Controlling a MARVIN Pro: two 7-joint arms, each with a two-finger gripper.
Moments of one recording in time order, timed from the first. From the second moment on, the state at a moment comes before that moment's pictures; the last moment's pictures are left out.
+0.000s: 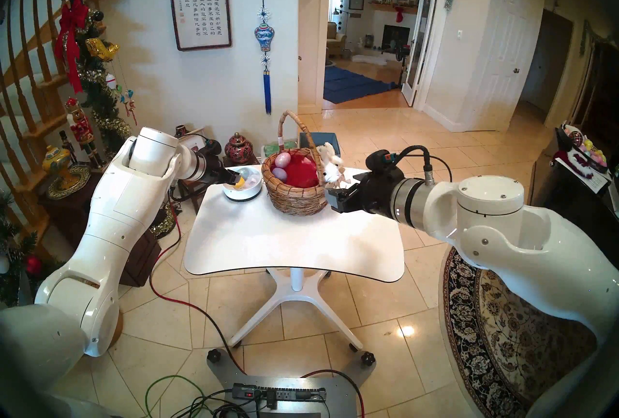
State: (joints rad) left arm 0.96 -1.22 -1.36 -1.31 0.05 0.96 -0.60; right arm -1.51 -0.31 1.25 -2.30 1.27 0.45 -0.23
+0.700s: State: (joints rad) left arm 0.92 -1.24 -1.36 -1.24 0.09 0.96 -0.62; right arm -1.51 -0.31 1.25 -2.30 1.27 0.45 -0.23
